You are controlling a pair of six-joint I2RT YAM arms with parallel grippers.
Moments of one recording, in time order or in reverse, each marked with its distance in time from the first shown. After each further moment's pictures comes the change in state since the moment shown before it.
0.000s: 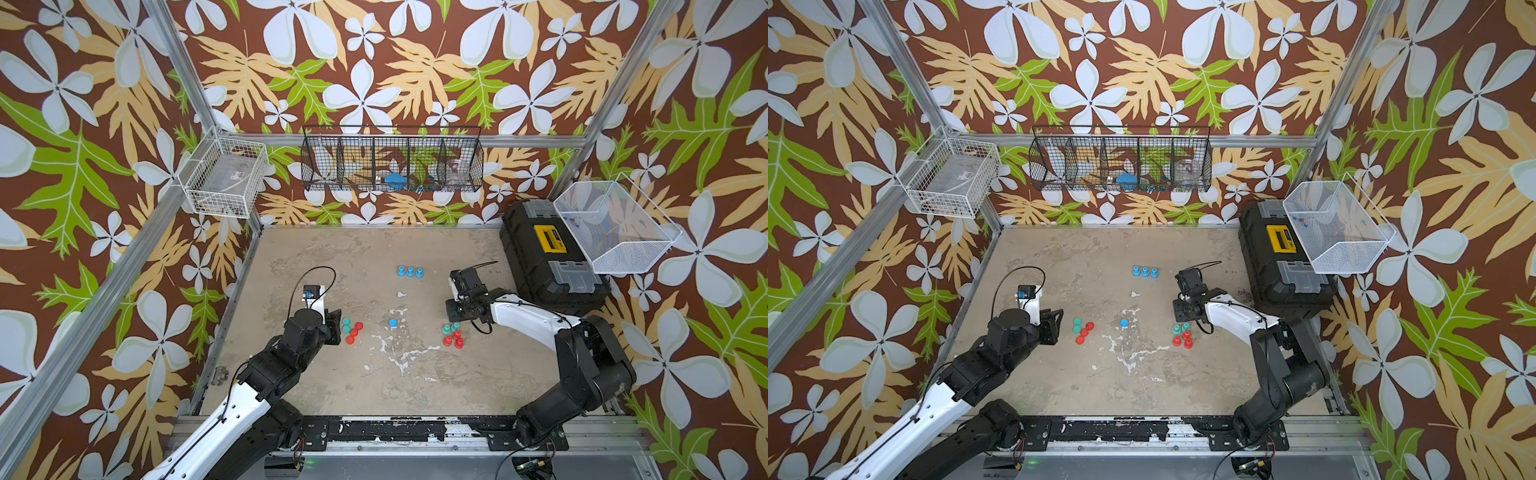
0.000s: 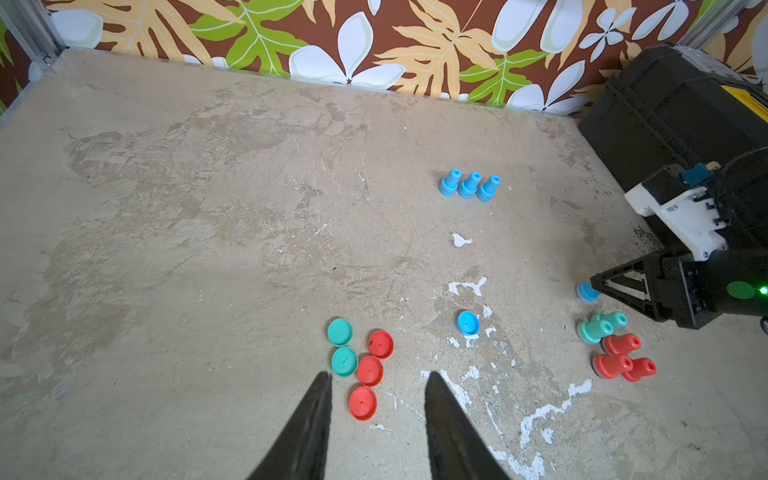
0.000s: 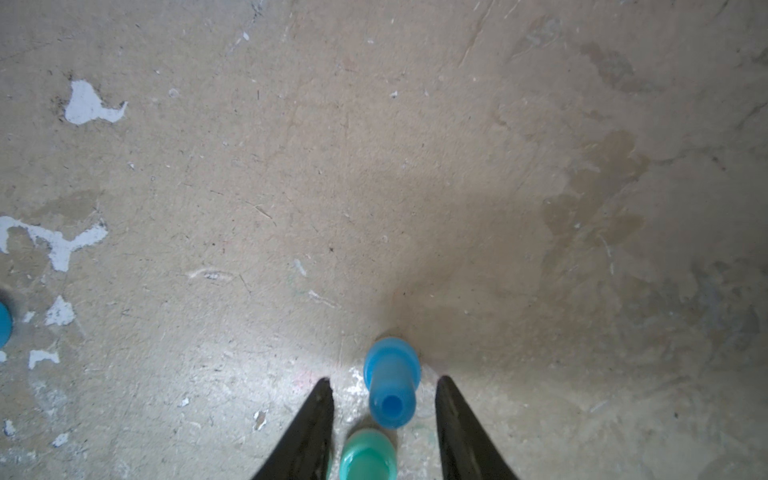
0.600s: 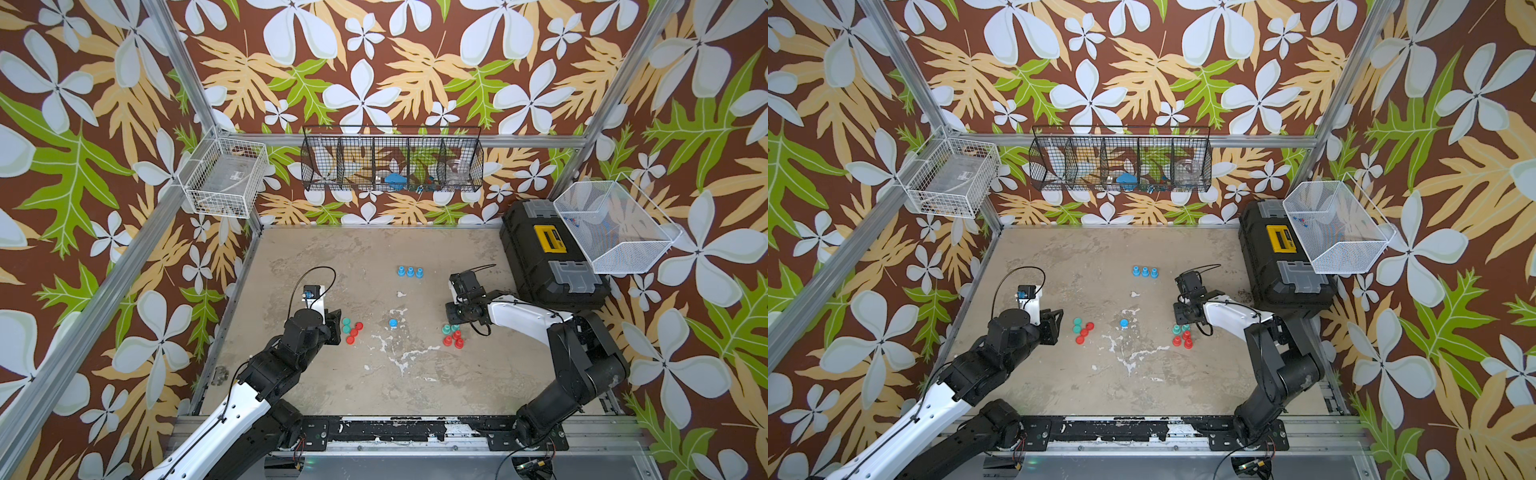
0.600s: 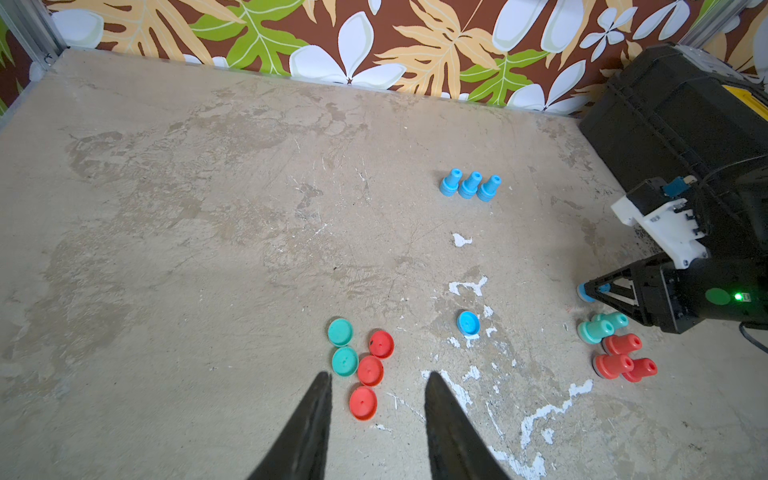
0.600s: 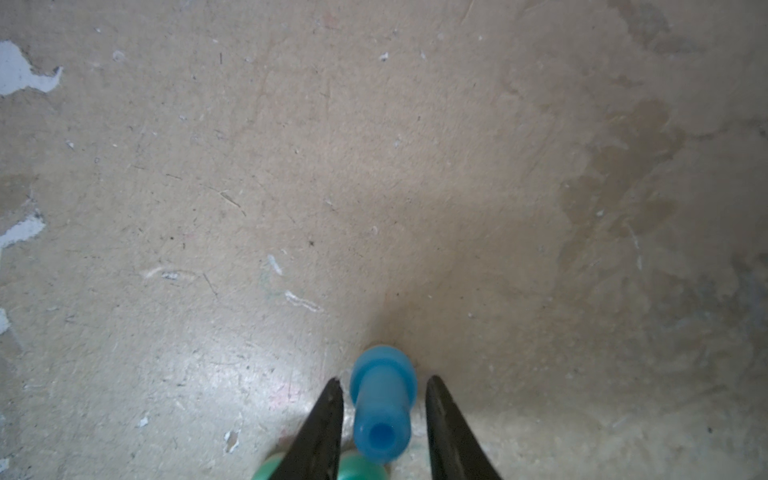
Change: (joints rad) left arm 0.000 0.000 0.000 0.000 -0.002 0.000; right arm -0.006 0.041 -0.023 0.032 0.001 -0.001
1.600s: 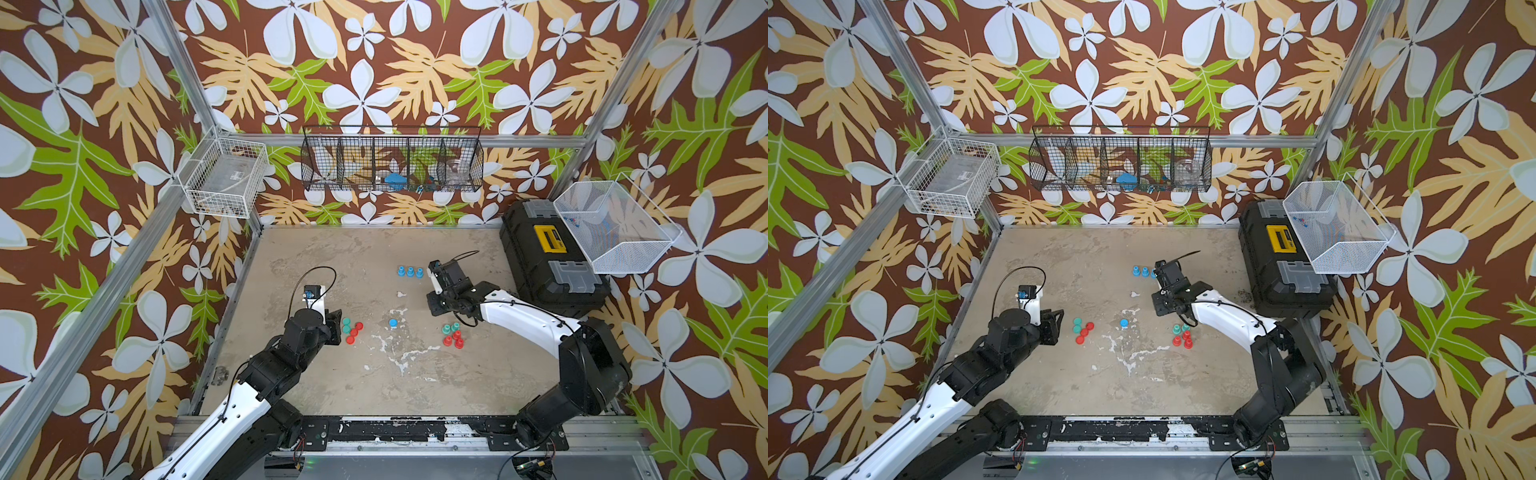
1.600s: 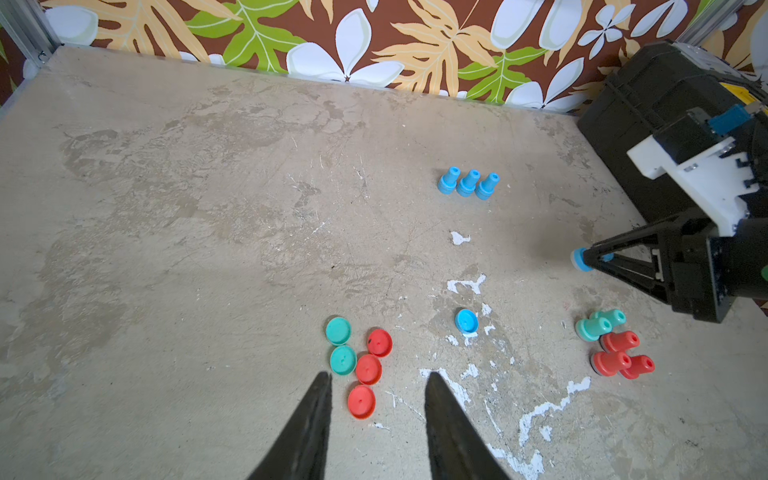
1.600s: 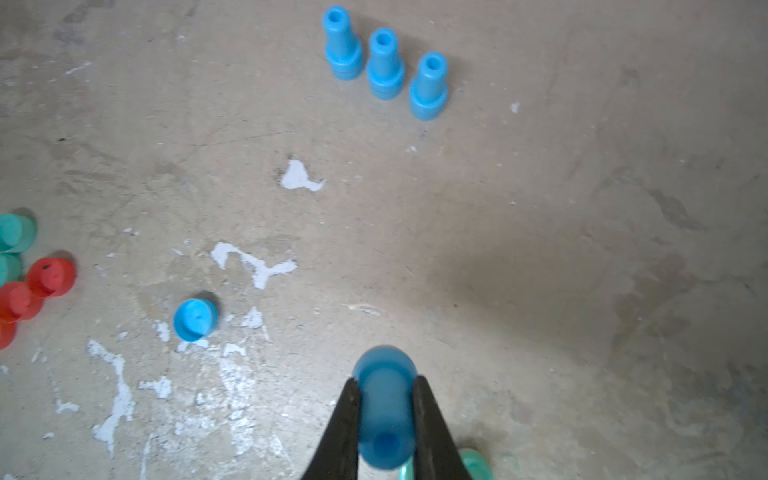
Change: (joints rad) left arm 0.000 0.002 0.000 0.000 0.007 0.000; right arm 0.200 -0.031 0.198 -0.084 0.016 0.005
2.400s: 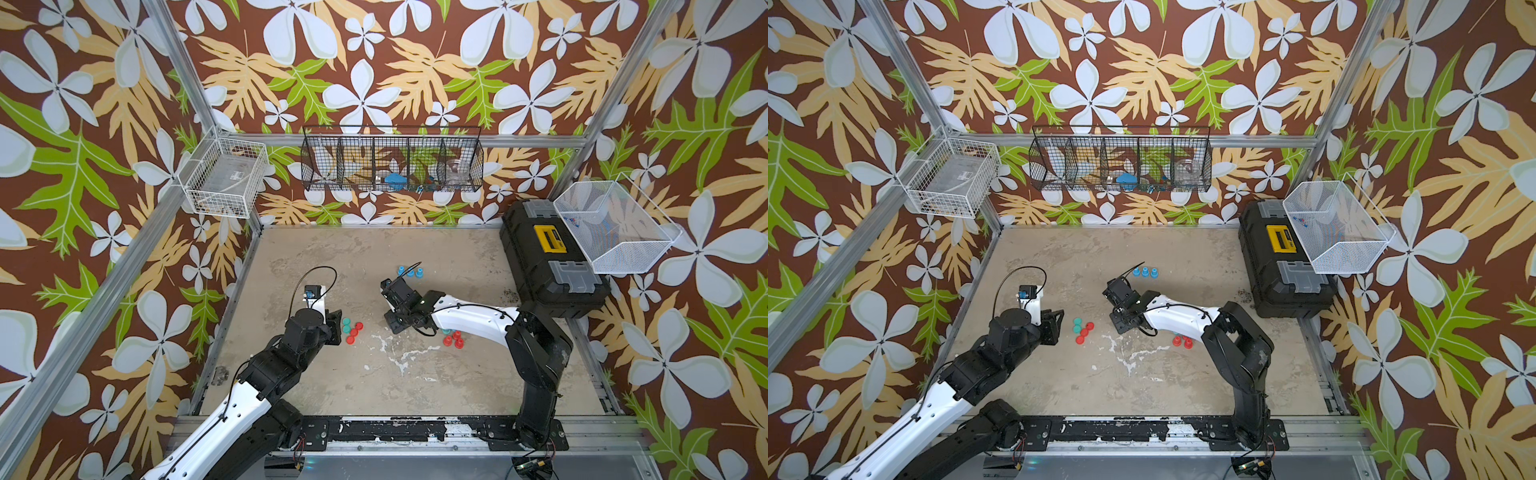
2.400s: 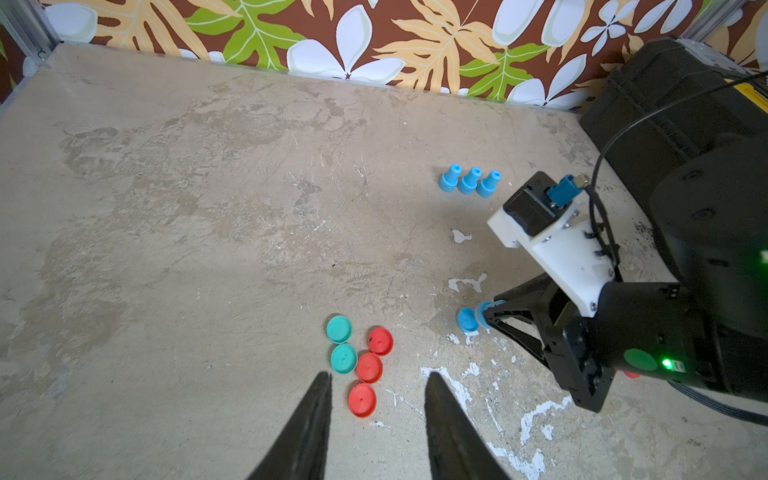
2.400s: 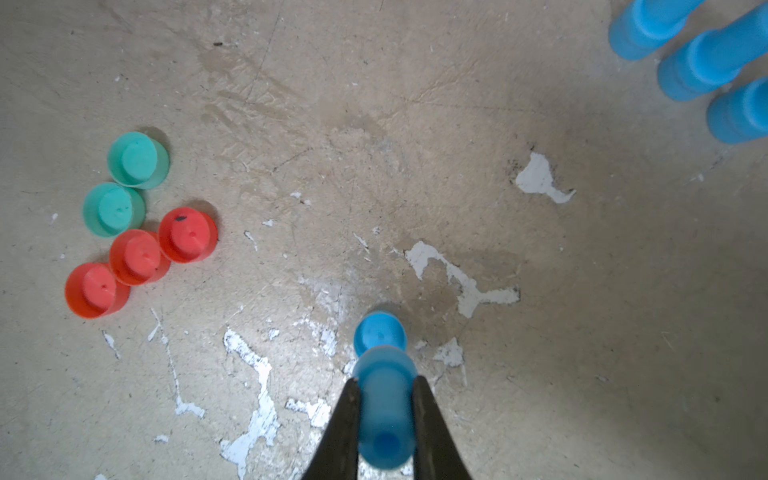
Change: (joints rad) left arm 0.000 0.005 0.000 -0.002 0.000 0.000; right arm 0.254 0.275 0.190 -0.008 0.032 0.052
